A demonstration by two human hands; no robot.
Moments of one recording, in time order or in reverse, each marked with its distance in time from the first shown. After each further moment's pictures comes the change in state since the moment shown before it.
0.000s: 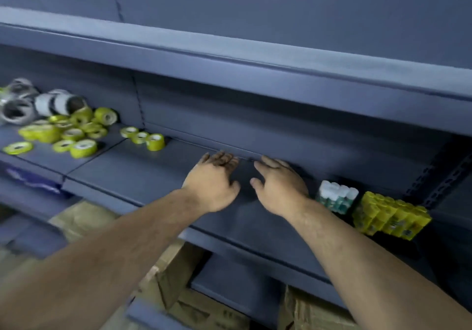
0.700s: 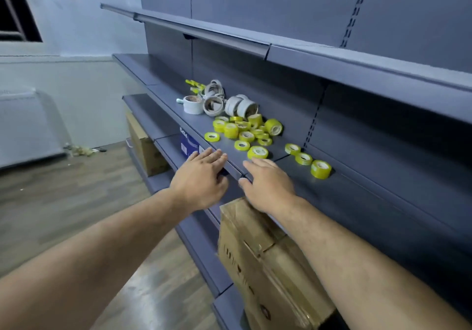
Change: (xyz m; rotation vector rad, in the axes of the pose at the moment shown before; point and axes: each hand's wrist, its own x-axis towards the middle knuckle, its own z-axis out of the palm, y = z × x) left_hand -0.210 -0.323 -0.073 0.027 0.138 -0.603; right_hand 0.094 -0.390 0.097 0.107 -0.119 -0.594
